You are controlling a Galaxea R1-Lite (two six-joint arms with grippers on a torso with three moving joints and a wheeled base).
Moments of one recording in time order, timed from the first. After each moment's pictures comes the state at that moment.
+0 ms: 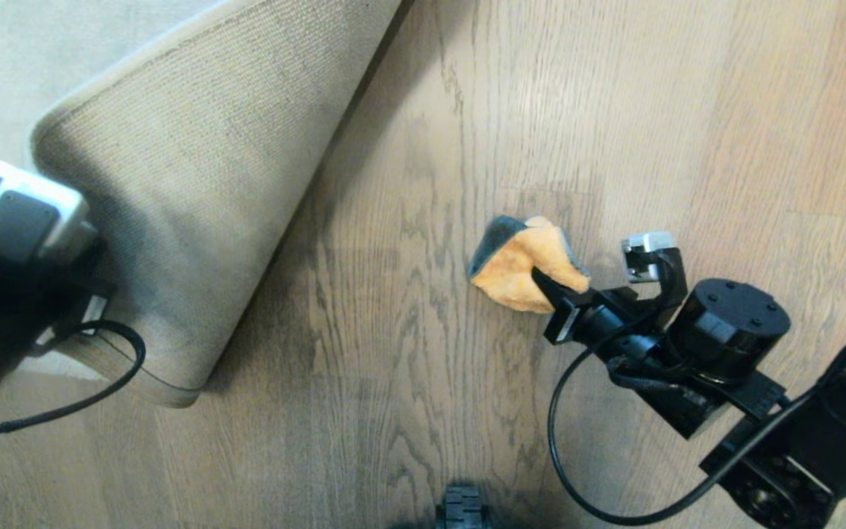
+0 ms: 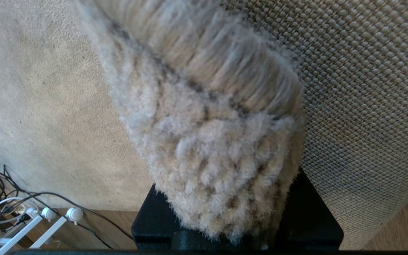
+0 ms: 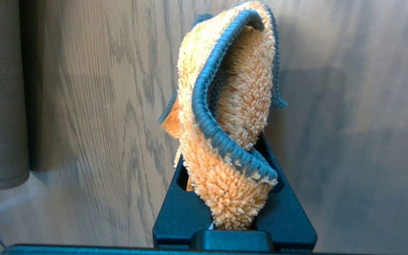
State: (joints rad) left arm -0.05 1.28 -0.49 -0.76 0.35 0.62; right arm 0.58 1.93 -0.54 -1.52 -0.10 0.18
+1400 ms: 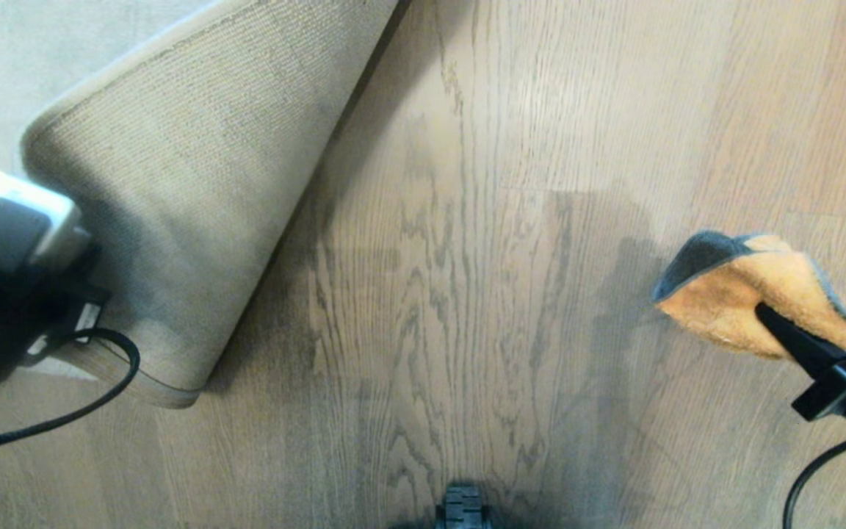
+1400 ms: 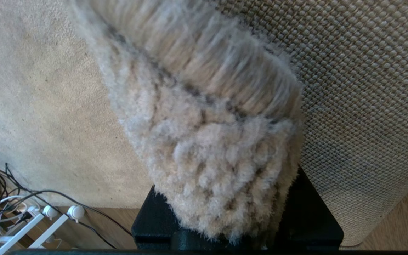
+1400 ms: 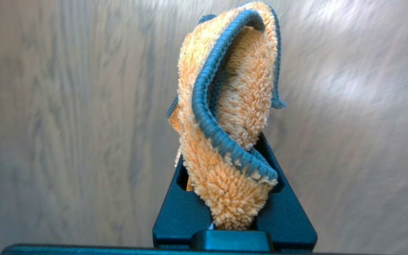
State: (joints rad) left arm -0.05 1.26 -0.47 -0.76 0.35 0.62; right arm 0.11 1.37 0.00 -1.52 0.13 0.04
